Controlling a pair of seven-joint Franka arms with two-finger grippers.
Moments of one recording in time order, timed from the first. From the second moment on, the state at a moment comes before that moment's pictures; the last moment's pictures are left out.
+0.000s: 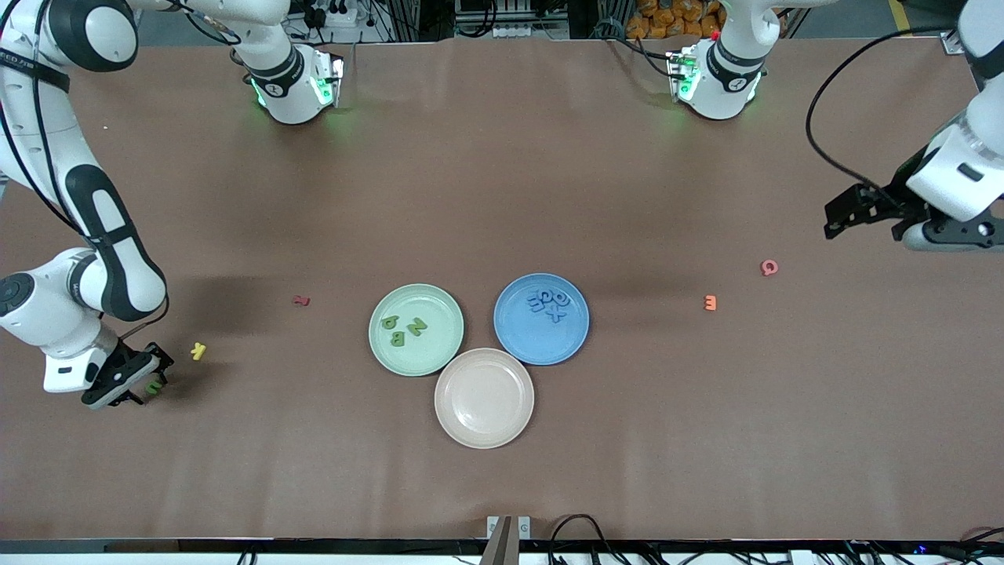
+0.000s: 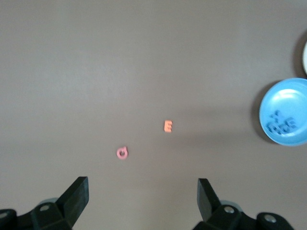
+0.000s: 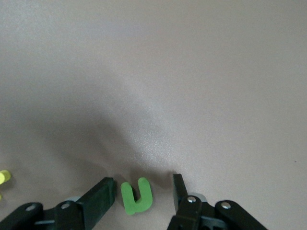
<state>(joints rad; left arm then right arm) -0.04 -0.01 -0.03 -1.69 -0.02 1.70 -0.04 -0.43 0.82 0.14 -1.65 -0.02 2.74 -1.20</state>
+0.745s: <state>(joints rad) -0.02 -0.01 -0.03 -1.54 -0.02 1.59 -0.04 -0.43 0.82 0.14 -1.65 -0.02 2.74 -1.20</state>
